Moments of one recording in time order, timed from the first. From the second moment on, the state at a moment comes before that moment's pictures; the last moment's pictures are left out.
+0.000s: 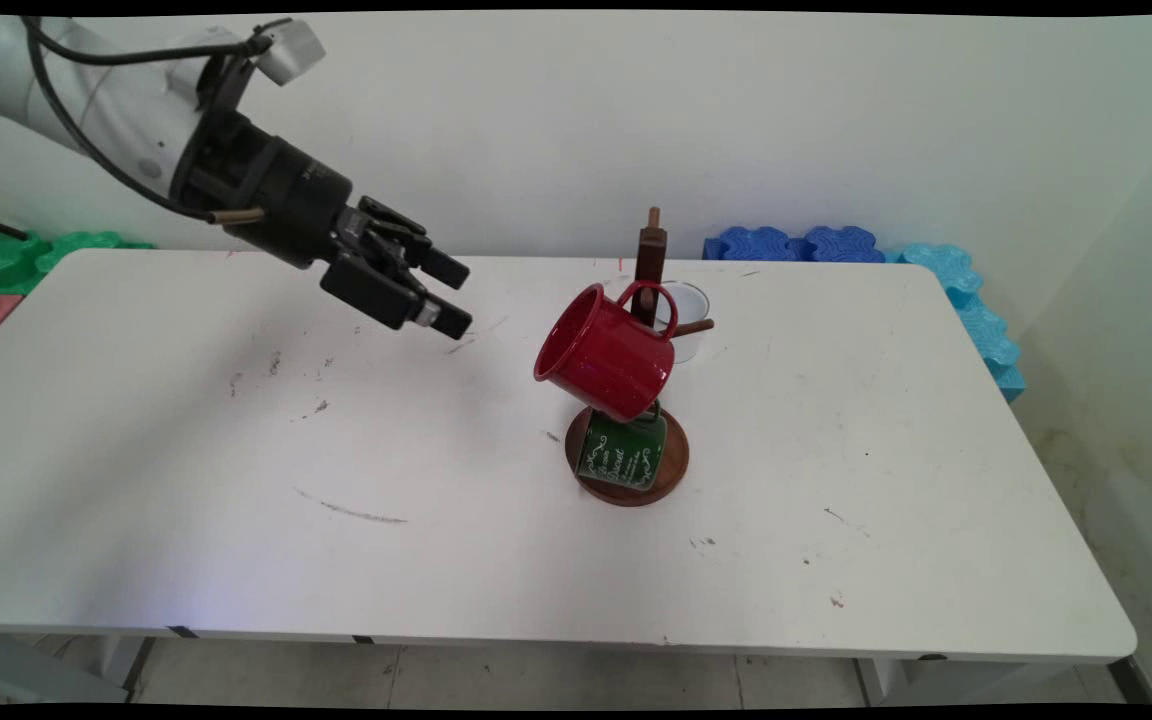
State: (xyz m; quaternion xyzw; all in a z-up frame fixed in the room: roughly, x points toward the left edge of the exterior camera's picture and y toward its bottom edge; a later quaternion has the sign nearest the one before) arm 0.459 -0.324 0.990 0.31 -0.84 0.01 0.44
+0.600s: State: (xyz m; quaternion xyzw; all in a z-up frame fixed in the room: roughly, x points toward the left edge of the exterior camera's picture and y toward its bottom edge) arm 0.443 -0.324 0.973 0.30 -0.83 -0.01 0.47
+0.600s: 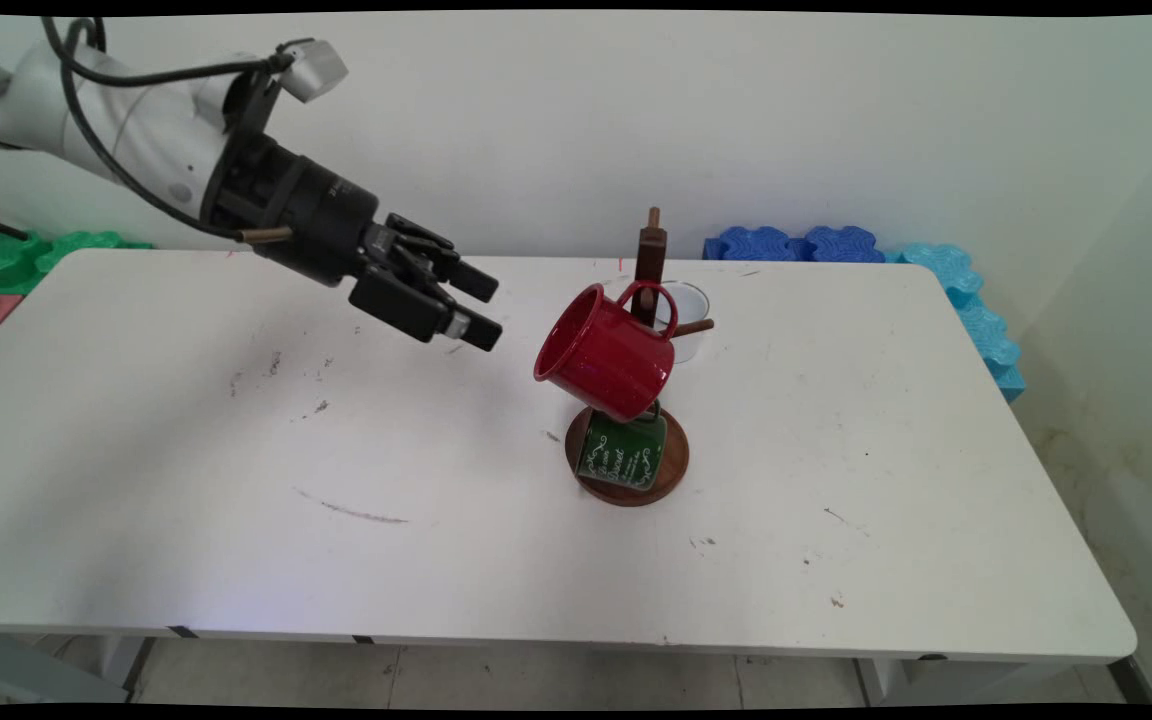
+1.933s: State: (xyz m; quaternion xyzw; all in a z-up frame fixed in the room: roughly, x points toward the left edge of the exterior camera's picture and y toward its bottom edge) arm 0.407 -0.338 0.941 0.29 -0.82 -0.01 0.50
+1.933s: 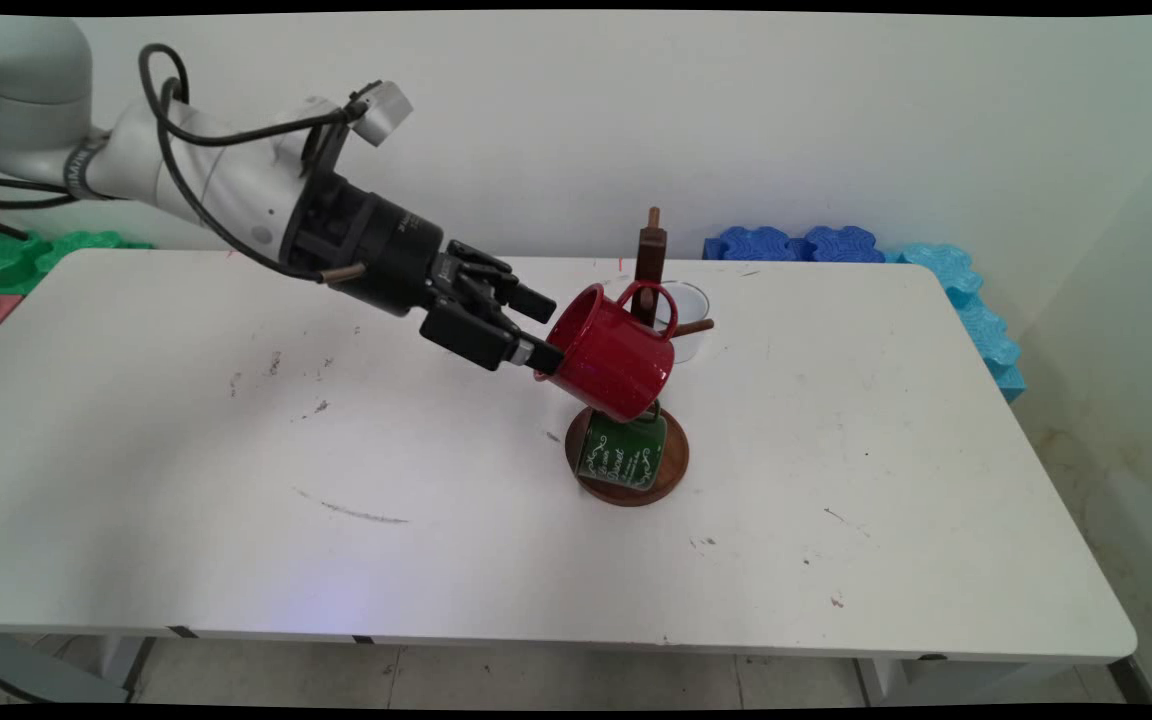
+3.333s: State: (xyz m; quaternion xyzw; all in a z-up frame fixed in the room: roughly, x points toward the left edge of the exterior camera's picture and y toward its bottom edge) arm 0.384 -0.357 0.947 0.29 -0.83 0.00 0.48
